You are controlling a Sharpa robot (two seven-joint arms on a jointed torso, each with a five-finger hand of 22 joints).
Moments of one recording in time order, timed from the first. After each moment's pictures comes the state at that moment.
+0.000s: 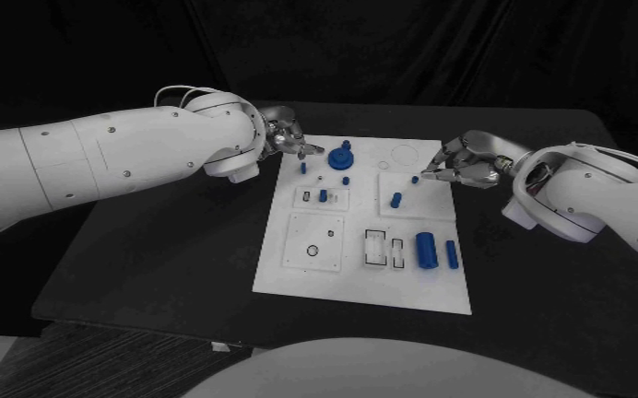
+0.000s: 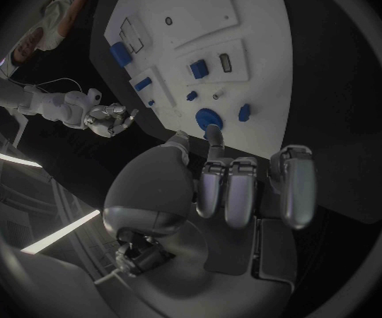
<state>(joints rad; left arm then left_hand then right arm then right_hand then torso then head) 1.41 -0.74 -0.21 1.45 -1.03 -0.06 -0.45 1.11 0.05 0.00 0.28 0.12 0.95 0.05 0.35 1.24 1.46 -0.02 1.55 1.30 1.46 -0.05 1.56 1.31 0.01 1.45 0.06 1.40 1.31 1.30 -0.98 -0.21 1.58 -1.11 -0.24 -0.08 1.29 0.09 -0.11 0.28 0.25 0.79 0.11 0.41 0.21 1.47 0.02 1.56 1.31 1.47 -0.04 1.54 1.30 0.05 1.45 0.07 1.28 1.30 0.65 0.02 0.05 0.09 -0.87</state>
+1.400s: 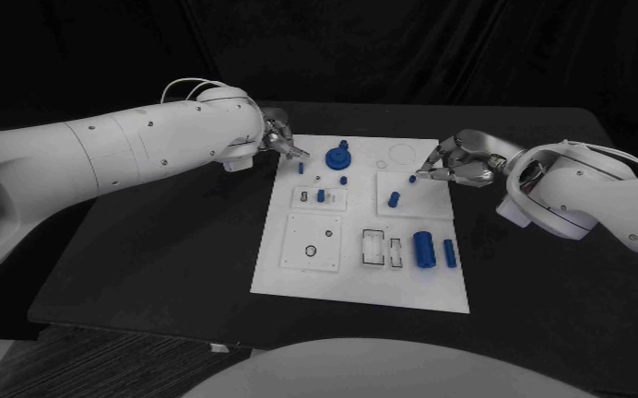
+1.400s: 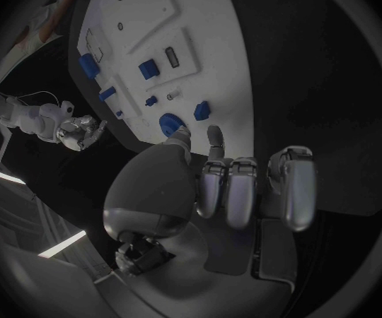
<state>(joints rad) 1.38 -0.60 -0.21 1.17 -1.09 0.10 -0.41 1.19 0.04 -0.01 0.27 0.15 0.94 0.06 0.32 1.23 1.47 -0.01 1.55 1.30 1.46 -0.05 1.56 1.31 0.01 1.45 0.06 1.41 1.31 1.30 -0.97 -0.21 1.58 -1.11 -0.24 -0.08 1.29 0.09 -0.11 0.28 0.25 0.79 0.11 0.41 0.21 1.47 0.02 1.56 1.31 1.47 -0.04 1.54 1.30 0.05 1.45 0.07 1.28 1.30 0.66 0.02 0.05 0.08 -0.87</state>
